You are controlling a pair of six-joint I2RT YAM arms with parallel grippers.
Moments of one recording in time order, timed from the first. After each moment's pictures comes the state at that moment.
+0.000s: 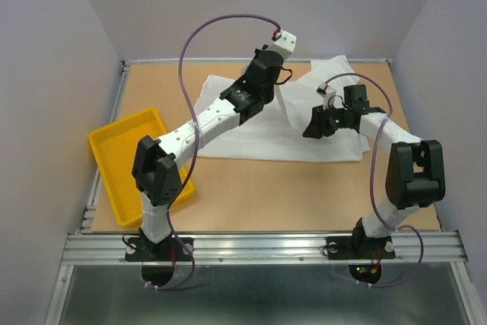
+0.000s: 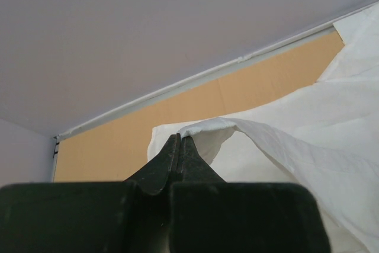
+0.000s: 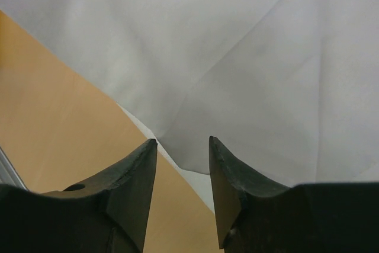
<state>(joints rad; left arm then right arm) -0.81 1.87 1.81 -0.13 -0.70 0.26 0.06 1.65 1.09 -0.37 -0.75 -0.16</state>
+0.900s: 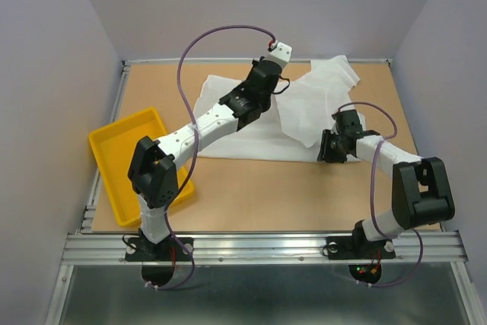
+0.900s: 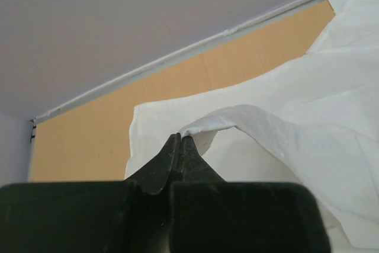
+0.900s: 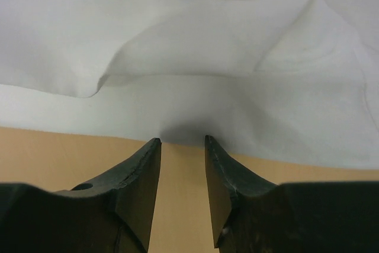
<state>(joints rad) -0.81 1.85 1.71 -0.14 -0.68 0.18 0.16 1.49 0.80 -0.38 -0.14 0.29</state>
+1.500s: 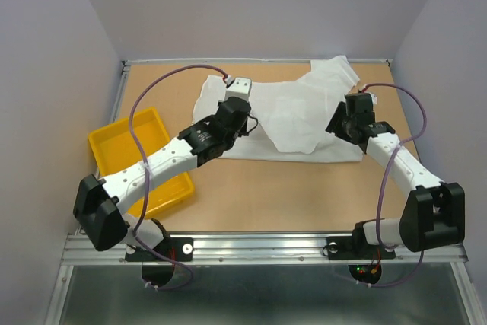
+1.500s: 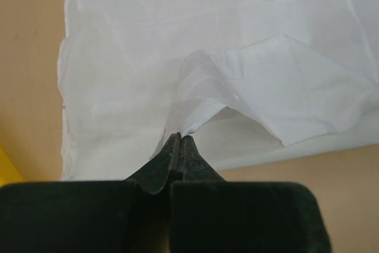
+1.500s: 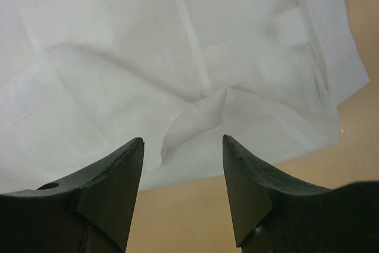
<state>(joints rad) -0.85 1.42 1.24 -0.36 -0.54 -0.32 0.16 1.31 0.94 -0.41 0.20 0.55</state>
